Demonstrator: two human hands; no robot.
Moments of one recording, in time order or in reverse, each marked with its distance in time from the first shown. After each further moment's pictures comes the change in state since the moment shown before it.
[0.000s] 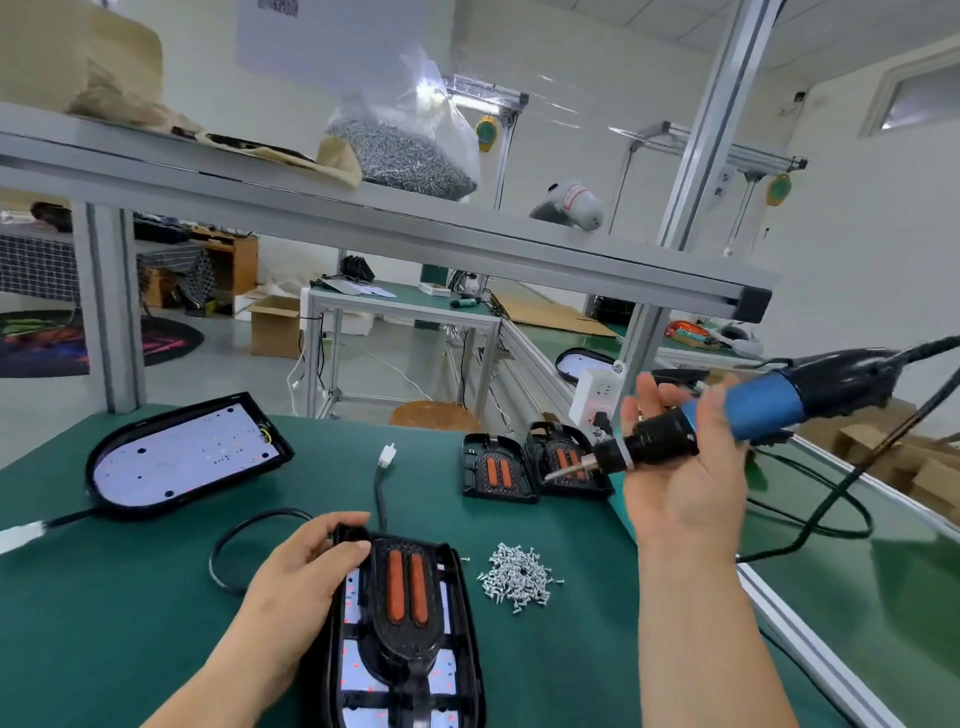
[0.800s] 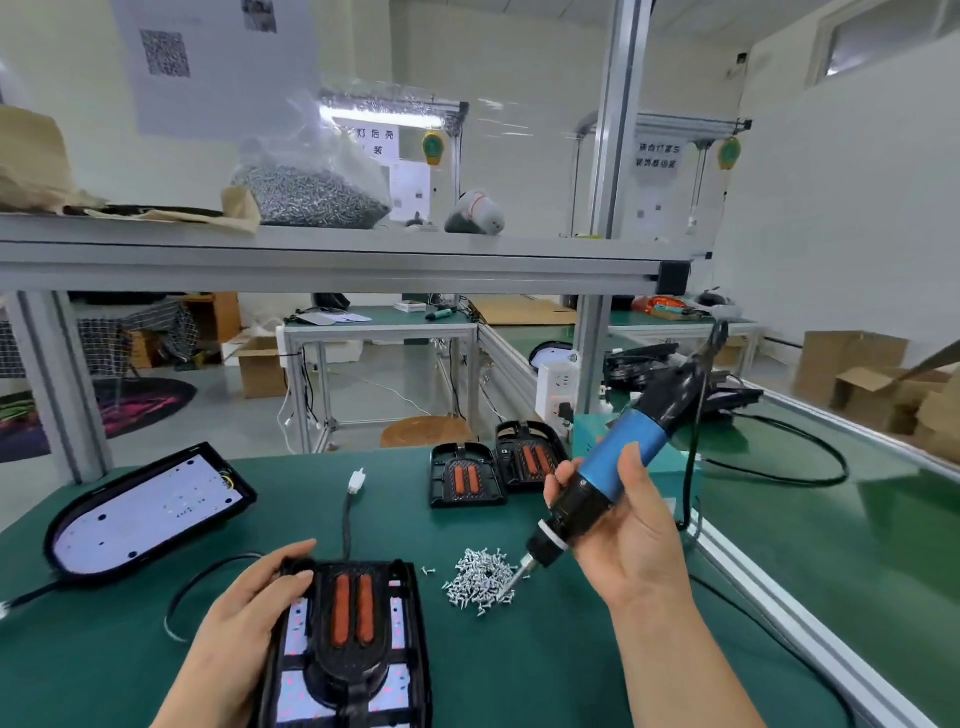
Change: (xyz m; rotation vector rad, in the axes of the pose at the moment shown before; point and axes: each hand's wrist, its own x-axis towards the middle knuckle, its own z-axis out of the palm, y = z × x) left_hand -0.020 0.026 0.009 0.176 0.091 0.013; right_hand -0.011 0.000 -0.072 0.132 -0.083 0.397
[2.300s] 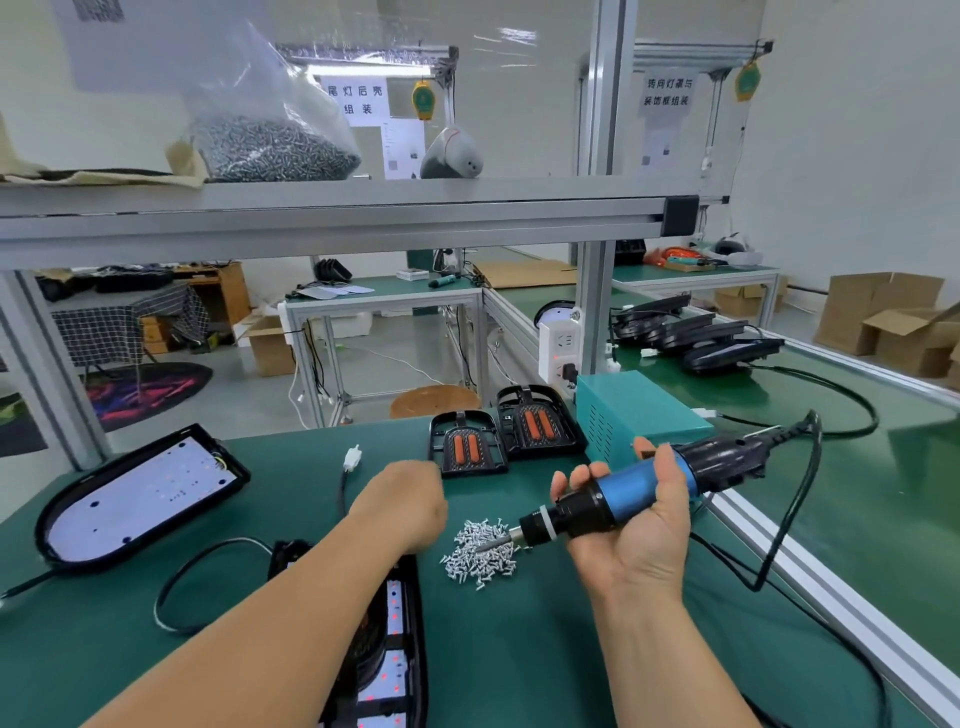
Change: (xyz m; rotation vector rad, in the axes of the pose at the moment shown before) left_hand 0.064 0.045 0.125 1.377 -0.367 0.210; right_hand -0.005 0.015 -0.012 0.166 0.396 -0.117
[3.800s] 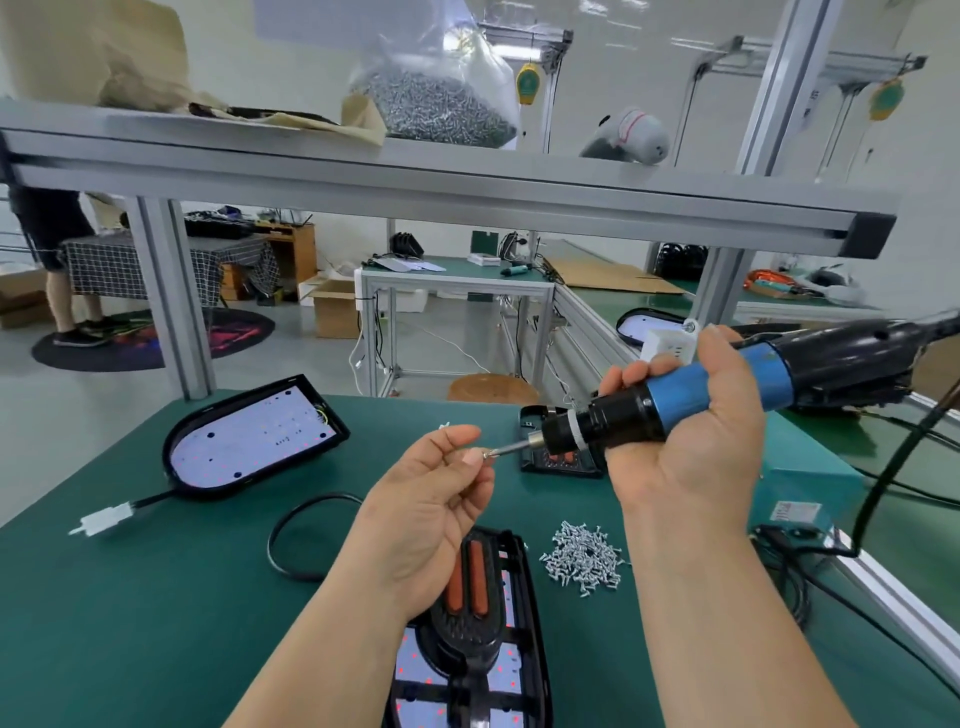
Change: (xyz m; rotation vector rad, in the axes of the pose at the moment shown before) left_hand -0.072 -0.059 -0.006 -2.172 0.166 -0.032; right_hand -0.041 0.055 0.108 -0.082 -0.291 -0.096
